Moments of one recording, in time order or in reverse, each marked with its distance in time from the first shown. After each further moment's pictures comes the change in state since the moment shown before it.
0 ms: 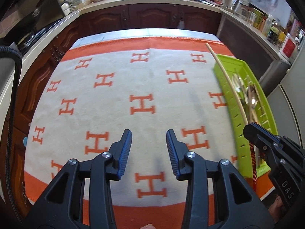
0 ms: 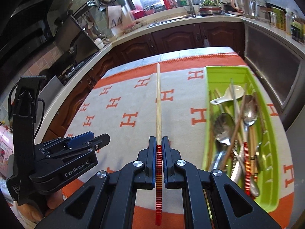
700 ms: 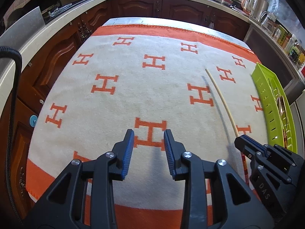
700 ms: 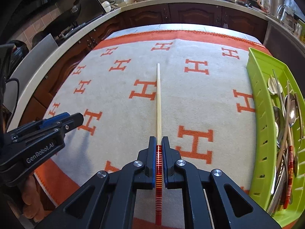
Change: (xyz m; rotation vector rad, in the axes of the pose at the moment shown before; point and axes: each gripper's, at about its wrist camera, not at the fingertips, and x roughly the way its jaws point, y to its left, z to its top) left arm 0.028 0.104 -0.031 -0.174 0.037 0.072; right arm 0.111 0.074 -0.020 -0.162 0.200 -0.059
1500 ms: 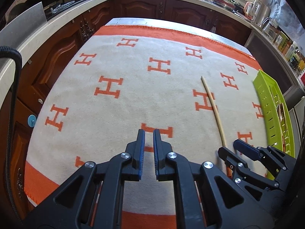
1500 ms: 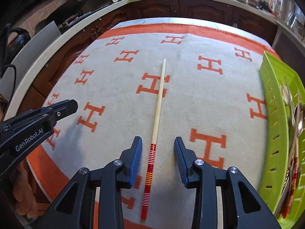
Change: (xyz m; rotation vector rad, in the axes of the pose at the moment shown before) left arm 0.007 0.018 0.006 -0.038 -0.004 -0.025; right arm 0.027 0.017 0.009 -0.089 0.067 -0.017
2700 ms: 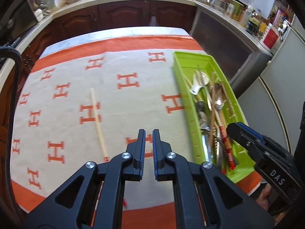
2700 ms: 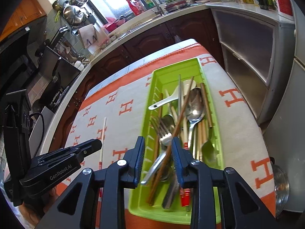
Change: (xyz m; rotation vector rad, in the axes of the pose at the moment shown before) left arm -0.041 -0.194 0.003 0.269 0.019 -0.168; right arm -0.134 -0.208 -0.074 0.460 -0.275 0.098
